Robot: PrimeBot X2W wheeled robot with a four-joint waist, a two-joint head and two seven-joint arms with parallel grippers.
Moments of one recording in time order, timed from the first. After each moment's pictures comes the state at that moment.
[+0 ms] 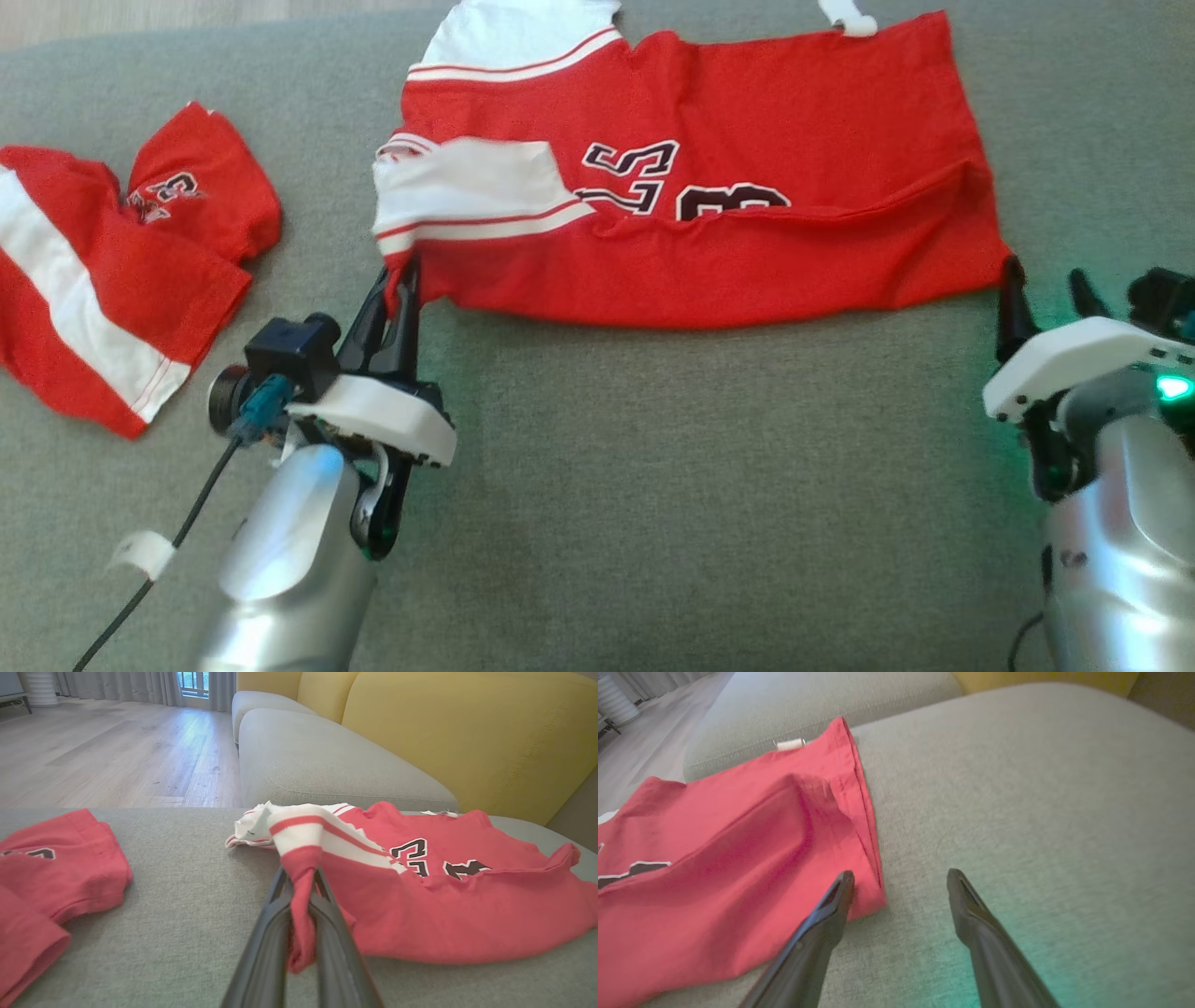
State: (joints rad) left arm -0.48 0.09 -0.32 0.61 -0.37 -0.08 -0.19; right arm -0.46 -0.06 -0.27 0.61 0.08 0.13 0.08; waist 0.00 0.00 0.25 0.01
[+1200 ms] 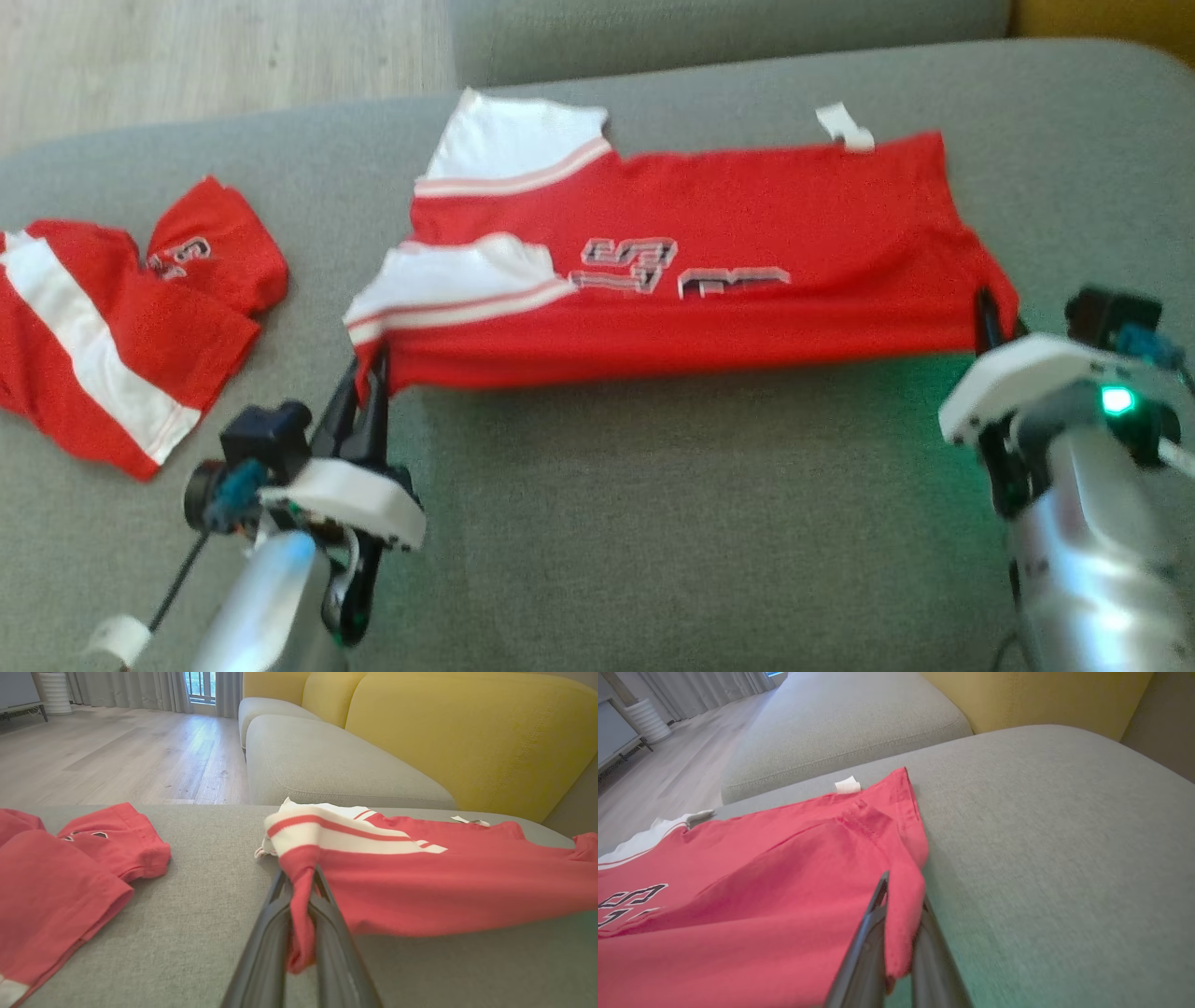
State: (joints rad) left arm -0.35 0.15 -0.32 0.57 -0.41 -0.05 -0.20; right arm -0.53 -0.05 -0.24 0.83 0.06 0.13 -0.01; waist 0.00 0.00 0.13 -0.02
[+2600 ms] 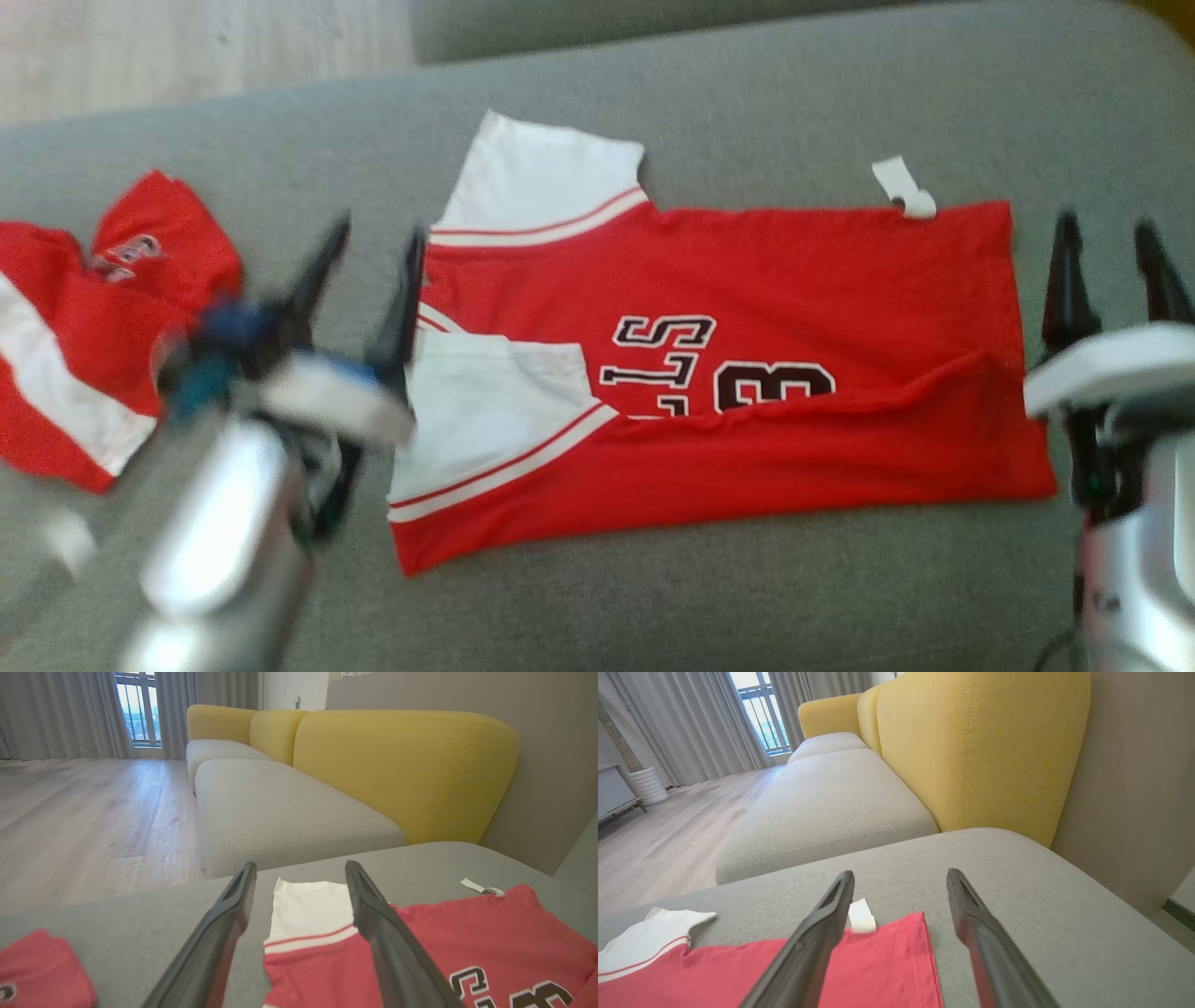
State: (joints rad) left arm -0.39 0.22 -0.37 0.33 -0.43 -0.08 -0.13; right arm -0.29 -0.04 -0.25 0.24 0.13 0.13 0.07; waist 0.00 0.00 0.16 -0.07
